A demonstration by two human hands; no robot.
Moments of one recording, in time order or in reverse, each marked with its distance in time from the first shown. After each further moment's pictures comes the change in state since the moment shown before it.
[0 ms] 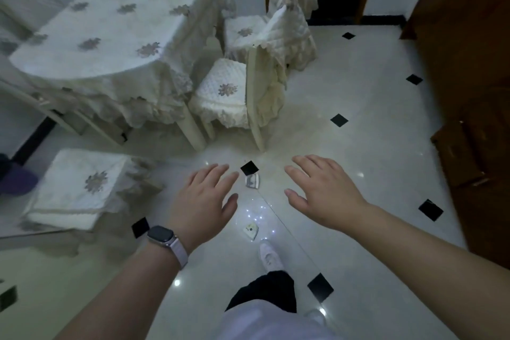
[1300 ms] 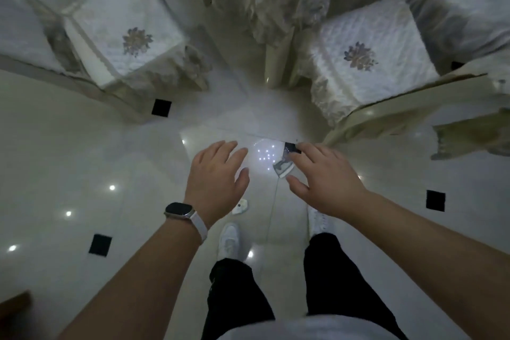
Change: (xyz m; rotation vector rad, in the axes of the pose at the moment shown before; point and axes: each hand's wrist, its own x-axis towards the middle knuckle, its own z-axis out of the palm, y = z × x) left_hand 0.169 -0.130 0.211 -0.245 -0.026 -0.943; right_hand 0.355 0.073 0.277 0.174 -0.561 -0.679
